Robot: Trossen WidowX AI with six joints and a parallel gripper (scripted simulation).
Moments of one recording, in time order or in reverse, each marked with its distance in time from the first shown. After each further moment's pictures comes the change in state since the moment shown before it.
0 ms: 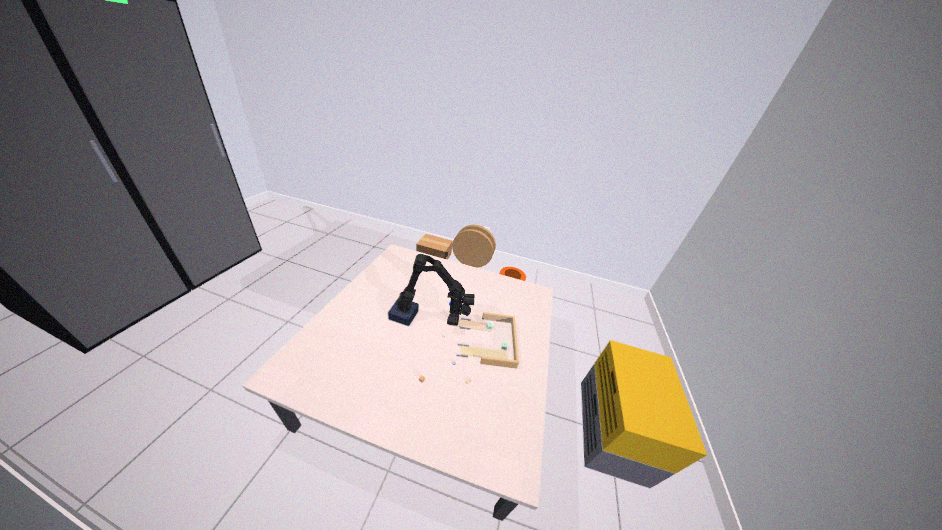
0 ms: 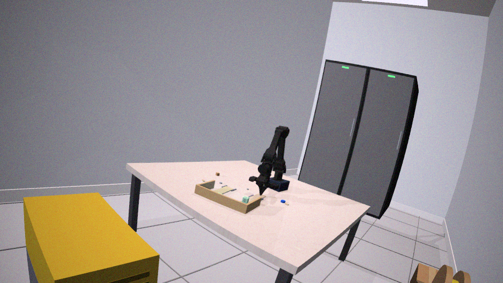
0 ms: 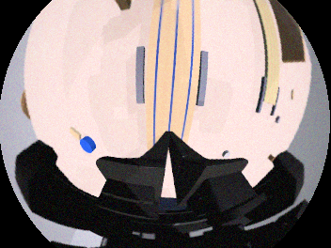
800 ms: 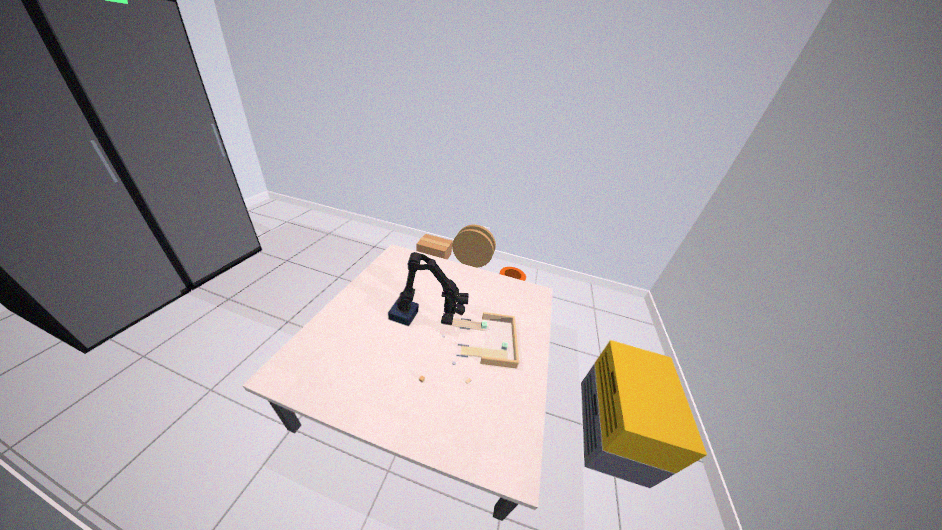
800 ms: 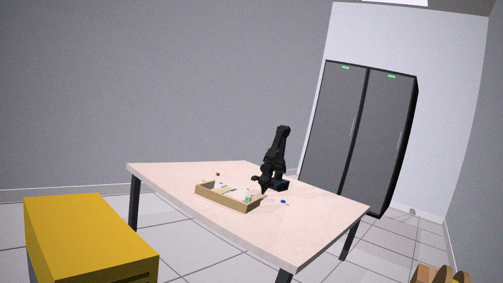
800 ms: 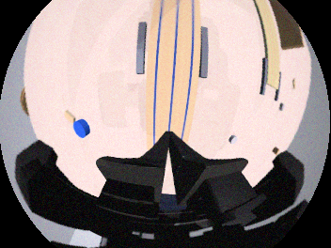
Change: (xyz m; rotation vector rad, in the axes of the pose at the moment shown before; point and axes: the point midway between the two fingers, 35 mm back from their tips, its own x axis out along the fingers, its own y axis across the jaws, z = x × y) arm -0.001 -0.001 -0.033 0.000 0.001 0.000
